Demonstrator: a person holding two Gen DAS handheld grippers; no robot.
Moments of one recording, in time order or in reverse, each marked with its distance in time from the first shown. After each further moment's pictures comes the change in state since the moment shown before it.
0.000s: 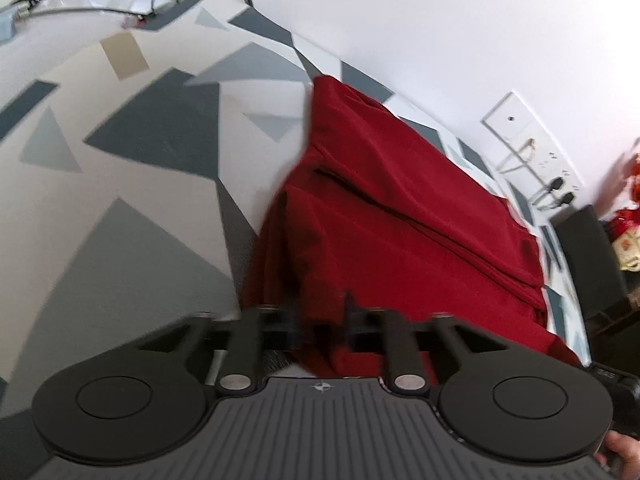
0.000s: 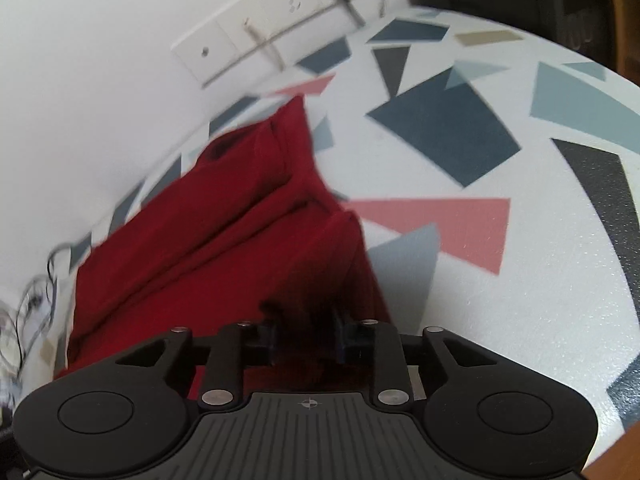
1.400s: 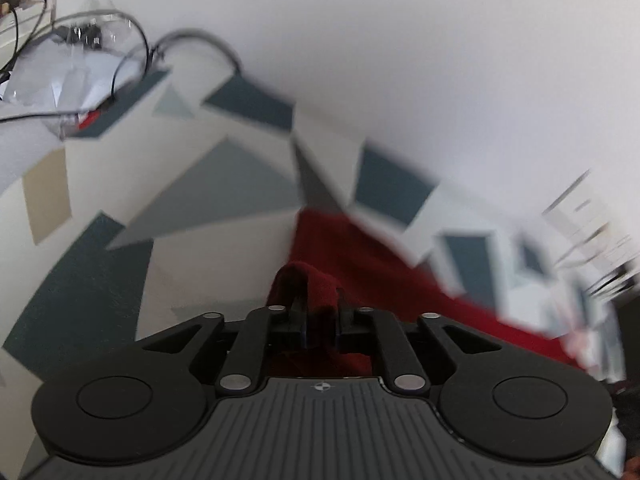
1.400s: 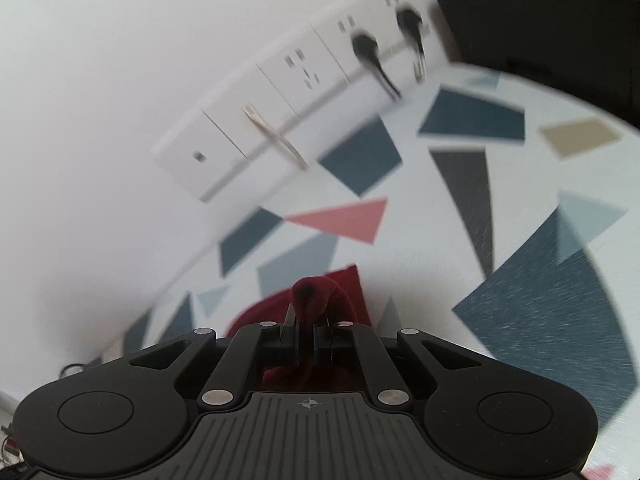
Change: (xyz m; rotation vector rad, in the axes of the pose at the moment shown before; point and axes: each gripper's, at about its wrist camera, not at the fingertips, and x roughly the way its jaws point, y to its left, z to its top) left arm 0.111 -0.051 0.142 -0.015 -0.065 0.193; right arm 0.098 0.038 0.162 0.057 -0.095 0.047
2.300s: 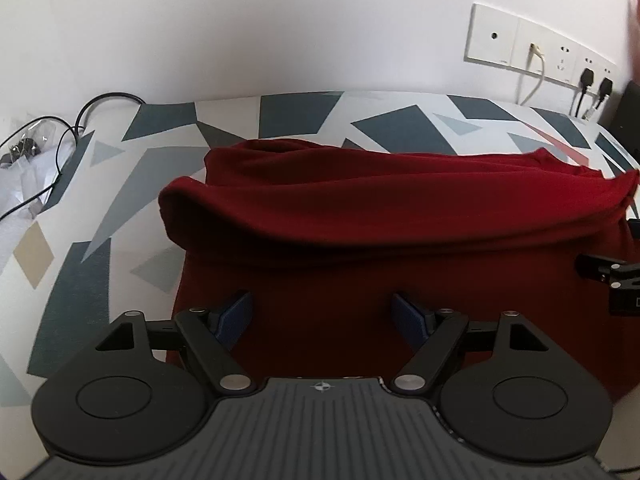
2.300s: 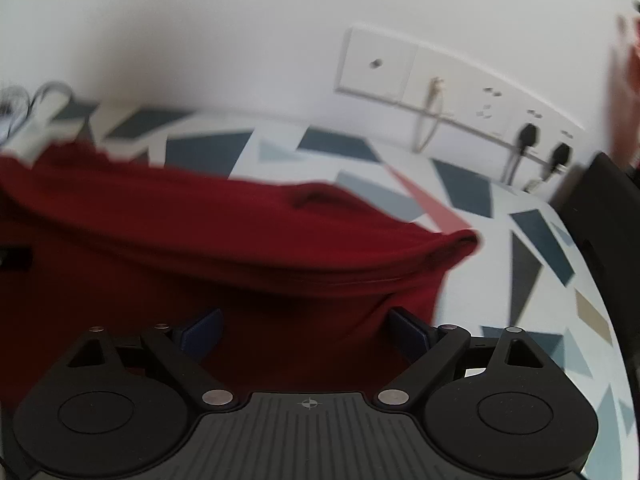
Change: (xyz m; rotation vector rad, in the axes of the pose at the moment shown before) left arm -0.018 -0.058 -0.094 0.481 -0.027 0.057; right arm 0.003 0.086 -0.118 -0.885 0.051 -0.194
